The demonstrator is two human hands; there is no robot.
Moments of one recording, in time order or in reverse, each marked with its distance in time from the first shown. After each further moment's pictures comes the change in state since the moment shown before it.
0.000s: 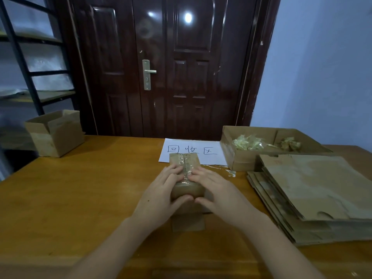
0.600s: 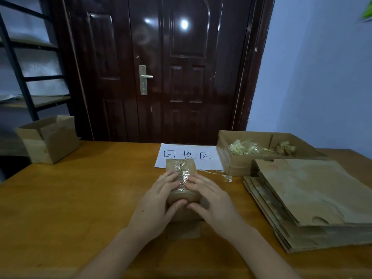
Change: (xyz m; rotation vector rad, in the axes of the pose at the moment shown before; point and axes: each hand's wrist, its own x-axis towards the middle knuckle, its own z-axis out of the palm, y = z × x) left_hand -0.006 -0.003 0.006 -0.066 -0.003 -0.023; right_hand -0.008 -0.004 0.017 0.225 0.144 0.073
